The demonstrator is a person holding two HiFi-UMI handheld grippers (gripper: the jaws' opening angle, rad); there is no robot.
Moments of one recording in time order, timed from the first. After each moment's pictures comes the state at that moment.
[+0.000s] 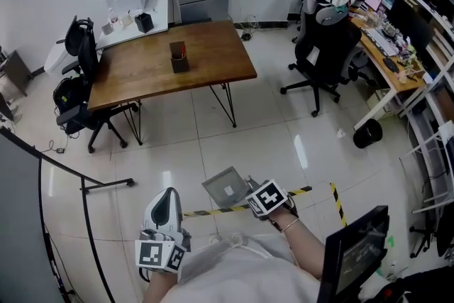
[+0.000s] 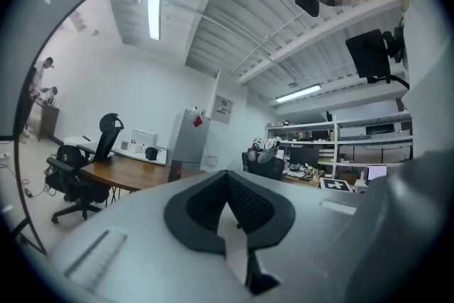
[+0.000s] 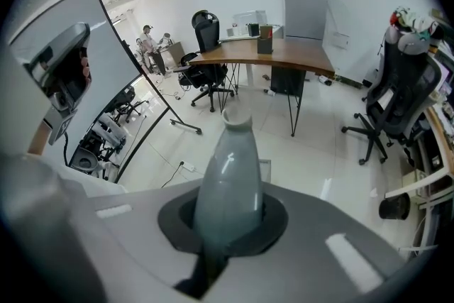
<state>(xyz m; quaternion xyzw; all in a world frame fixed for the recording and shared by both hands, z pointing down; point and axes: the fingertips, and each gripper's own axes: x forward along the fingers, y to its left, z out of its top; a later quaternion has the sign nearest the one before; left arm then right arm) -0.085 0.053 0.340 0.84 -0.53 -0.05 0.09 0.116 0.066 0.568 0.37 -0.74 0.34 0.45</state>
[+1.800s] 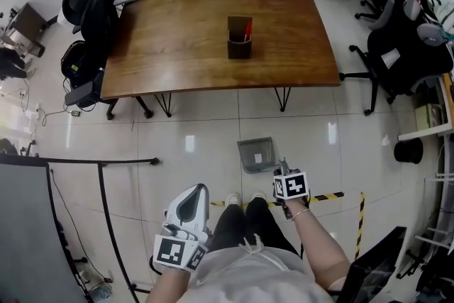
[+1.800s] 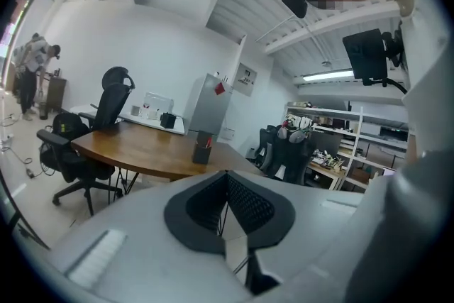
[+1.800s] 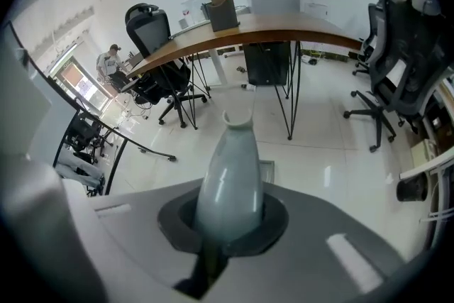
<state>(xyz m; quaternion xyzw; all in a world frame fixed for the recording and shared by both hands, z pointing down) -0.169 -0.208 0.456 0.82 -0.54 0.02 0.21 0.052 -0.214 0.735 0.44 -0.67 0.43 0.41</state>
